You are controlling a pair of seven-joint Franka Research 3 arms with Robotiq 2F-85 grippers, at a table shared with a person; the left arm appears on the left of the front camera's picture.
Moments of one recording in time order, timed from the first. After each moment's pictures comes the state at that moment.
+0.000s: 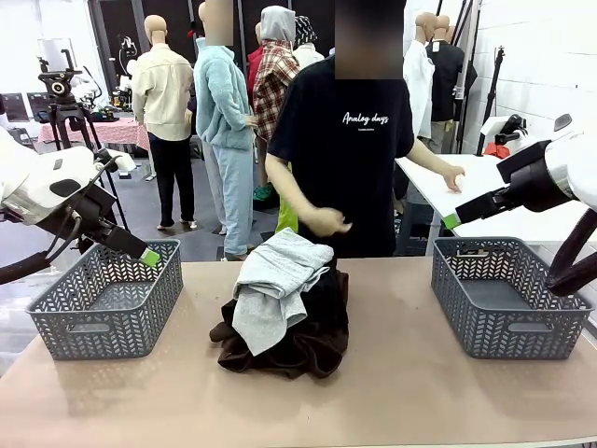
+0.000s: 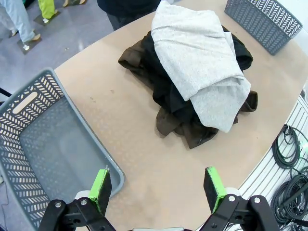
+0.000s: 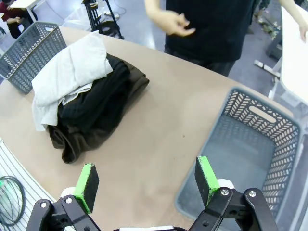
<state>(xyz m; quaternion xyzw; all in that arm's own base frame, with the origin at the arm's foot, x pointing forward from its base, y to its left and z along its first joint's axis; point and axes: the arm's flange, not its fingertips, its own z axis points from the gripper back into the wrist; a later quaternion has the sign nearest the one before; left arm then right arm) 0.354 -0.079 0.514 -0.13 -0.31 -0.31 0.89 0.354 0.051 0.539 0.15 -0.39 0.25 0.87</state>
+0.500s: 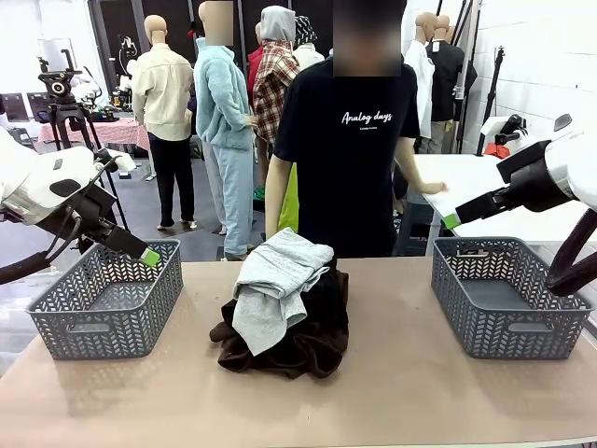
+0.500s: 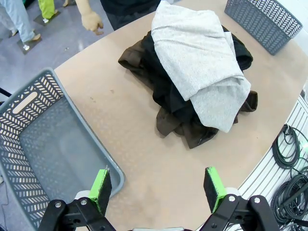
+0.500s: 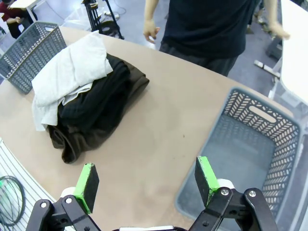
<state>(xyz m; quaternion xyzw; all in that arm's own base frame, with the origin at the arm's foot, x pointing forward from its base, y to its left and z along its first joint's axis) 0.354 -0.079 0.514 -0.13 -0.31 -0.31 0.89 0.354 0.051 0.539 0.15 -0.39 0.25 0.87</state>
